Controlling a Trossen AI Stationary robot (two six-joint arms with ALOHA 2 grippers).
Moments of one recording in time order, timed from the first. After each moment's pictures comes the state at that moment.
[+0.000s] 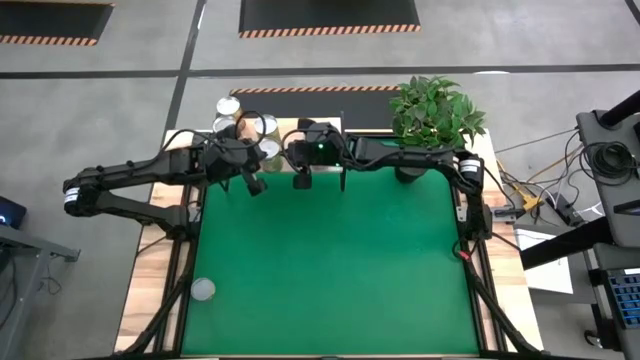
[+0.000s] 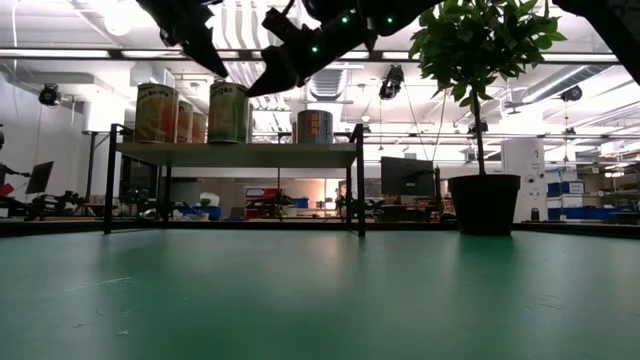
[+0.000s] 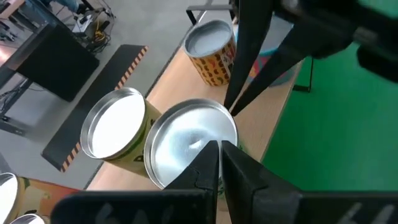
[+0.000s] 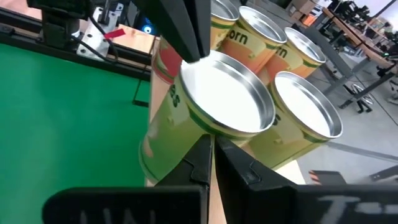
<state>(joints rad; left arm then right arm) 0.20 1.07 1.07 -0.69 -0.50 0.08 -0.25 1.99 1.75 -0.11 0.03 -0.47</state>
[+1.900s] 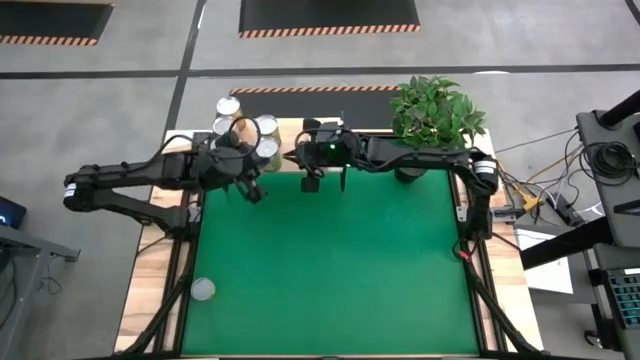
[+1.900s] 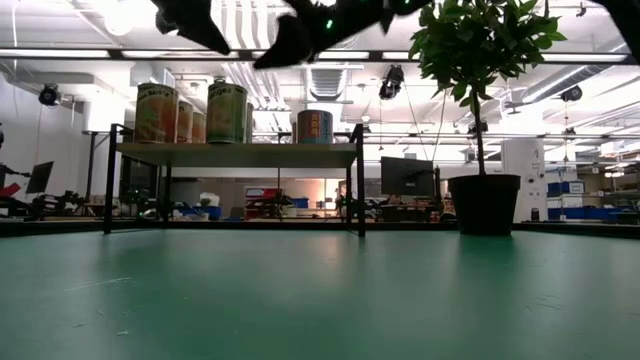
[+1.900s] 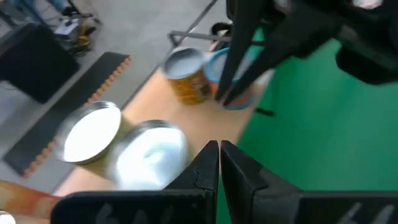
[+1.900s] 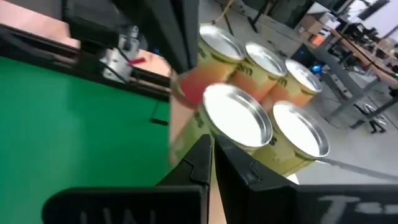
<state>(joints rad) 0.08 1.06 1.12 -0.72 -0.54 -0.09 -0.23 1.89 1.68 -0.11 -0.03 -0.47</state>
